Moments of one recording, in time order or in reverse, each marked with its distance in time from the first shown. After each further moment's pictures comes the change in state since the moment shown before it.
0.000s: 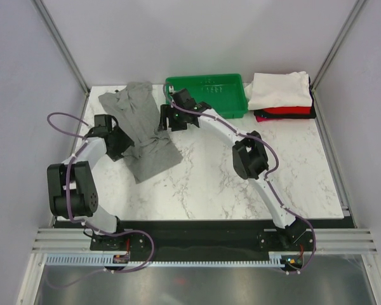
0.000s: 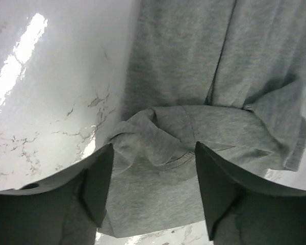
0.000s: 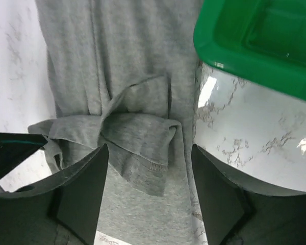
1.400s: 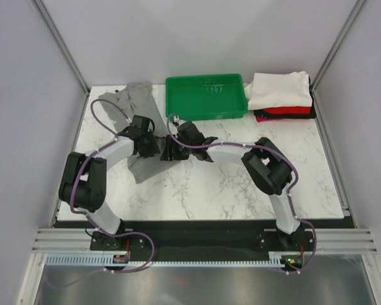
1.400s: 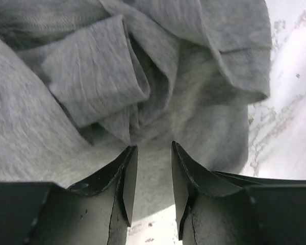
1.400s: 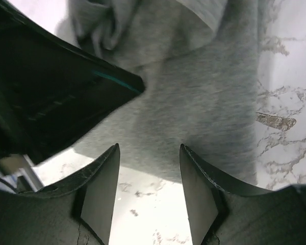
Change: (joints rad) left arm -0.348 0.079 0.032 0.064 -0.064 0.058; right arm 0.123 -0.456 -0.948 0.617 -0.010 0.119
